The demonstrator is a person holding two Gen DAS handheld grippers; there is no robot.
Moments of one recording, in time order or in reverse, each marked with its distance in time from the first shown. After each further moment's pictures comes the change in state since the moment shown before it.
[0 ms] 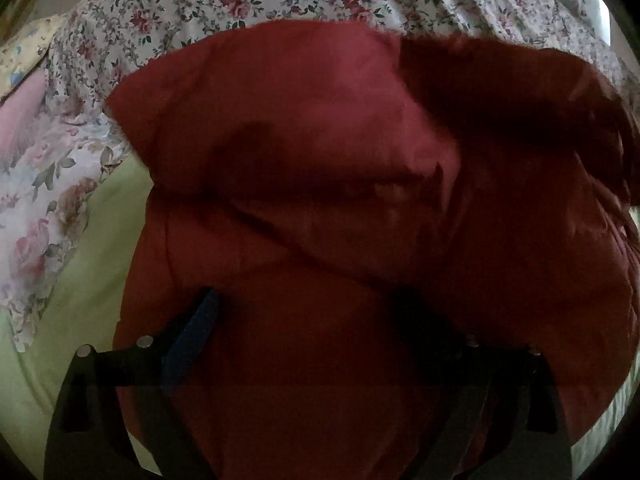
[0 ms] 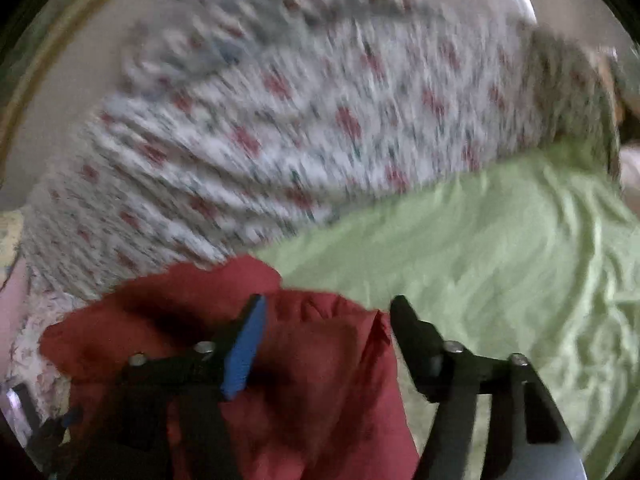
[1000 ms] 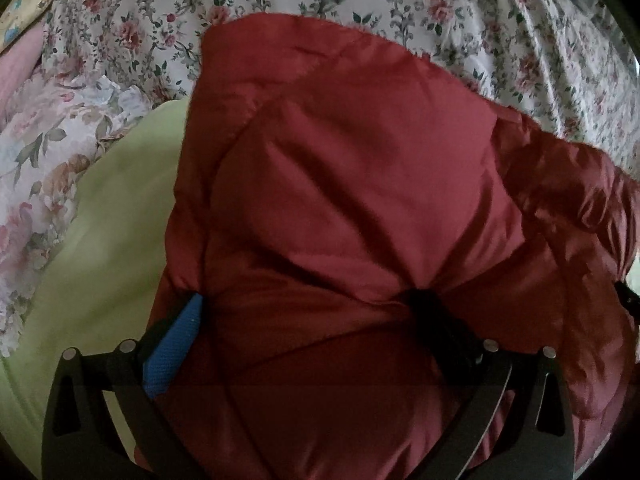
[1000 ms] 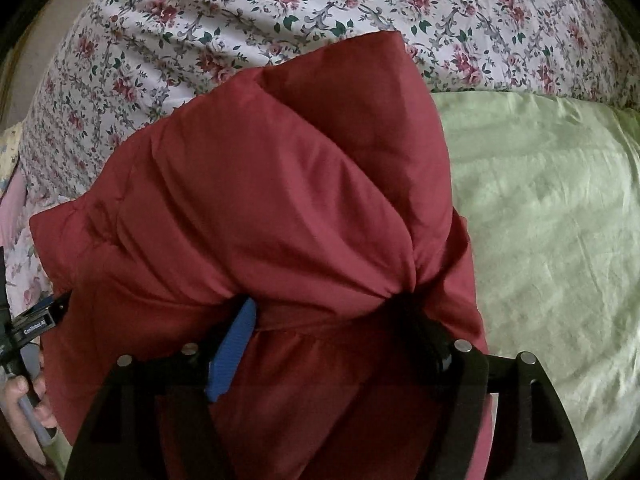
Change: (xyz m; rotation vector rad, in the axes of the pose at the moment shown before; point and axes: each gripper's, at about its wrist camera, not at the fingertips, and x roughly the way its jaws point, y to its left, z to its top) left arm 0.038 0.050 0.018 -0.123 0.068 -0.036; right arm 0.119 0.013 -0.053 -0.085 0.378 0.050
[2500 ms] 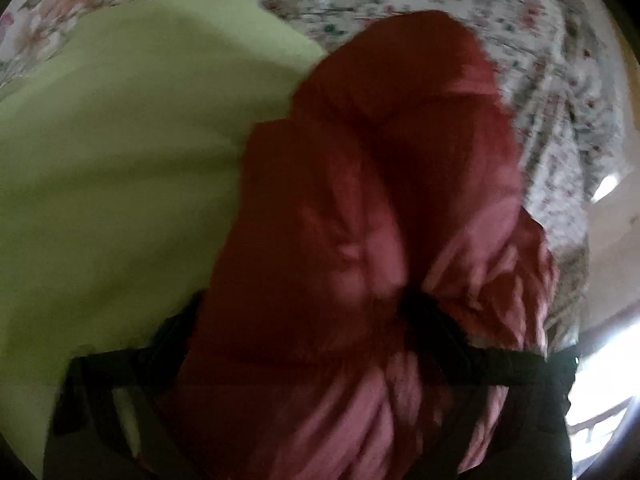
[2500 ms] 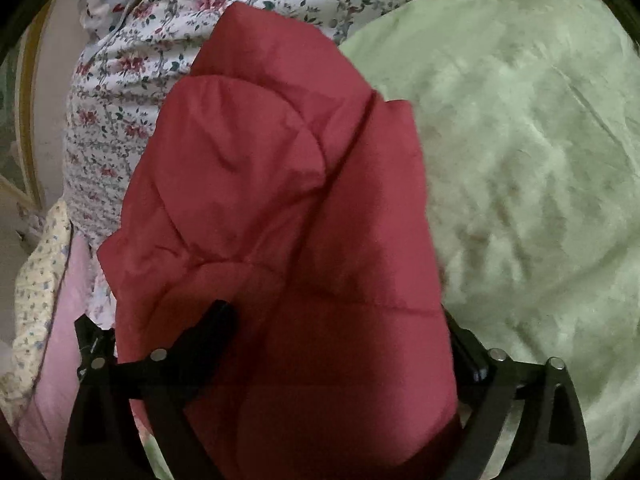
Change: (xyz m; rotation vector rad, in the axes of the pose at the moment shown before) left arm 0.017 0.085 -0.033 -0.363 0.101 -0.454; right arm -0.009 -0.064 -0.043 0.271 0.123 0.320
